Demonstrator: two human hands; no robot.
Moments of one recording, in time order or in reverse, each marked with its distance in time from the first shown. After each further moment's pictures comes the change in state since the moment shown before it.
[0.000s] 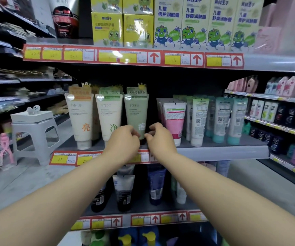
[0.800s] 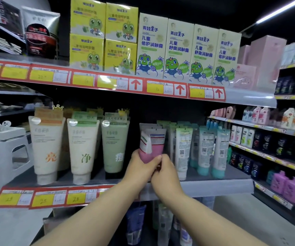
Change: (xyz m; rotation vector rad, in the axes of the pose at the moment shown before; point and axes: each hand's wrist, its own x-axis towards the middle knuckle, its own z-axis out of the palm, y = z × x) left_hand 0.044 0.040 0.097 -0.653 -0.098 -0.141; right_hand 0.007 0.048 -0.037 0.090 0.056 0.071
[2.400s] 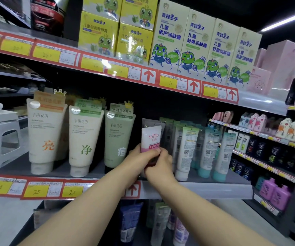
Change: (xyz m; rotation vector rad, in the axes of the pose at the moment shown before) left_hand 0.034 -0.016 -0.009 -0.238 -0.227 -0.067; right_hand 0.018 -0.008 0.019 -0.060 -0.058 0.126
